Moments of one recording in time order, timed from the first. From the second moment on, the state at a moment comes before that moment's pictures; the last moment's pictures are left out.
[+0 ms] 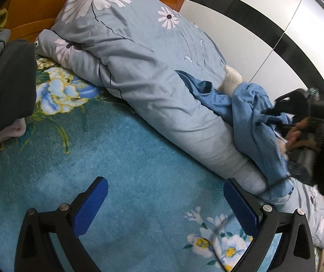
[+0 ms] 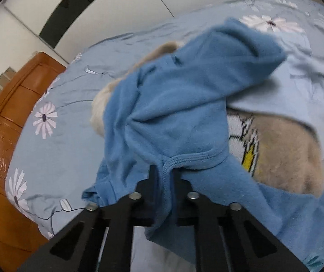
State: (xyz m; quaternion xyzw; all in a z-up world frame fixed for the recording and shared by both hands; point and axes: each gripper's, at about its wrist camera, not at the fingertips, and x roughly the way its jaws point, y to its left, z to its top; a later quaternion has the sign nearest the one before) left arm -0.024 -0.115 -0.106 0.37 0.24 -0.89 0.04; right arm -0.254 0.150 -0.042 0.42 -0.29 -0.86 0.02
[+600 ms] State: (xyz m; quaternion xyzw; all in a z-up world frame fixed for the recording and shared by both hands) left arm 0.078 -0.080 -0.051 0.39 0.14 -0.91 0.00; right arm 0.002 0.293 0.117 0.34 -0.30 -0.88 0.13
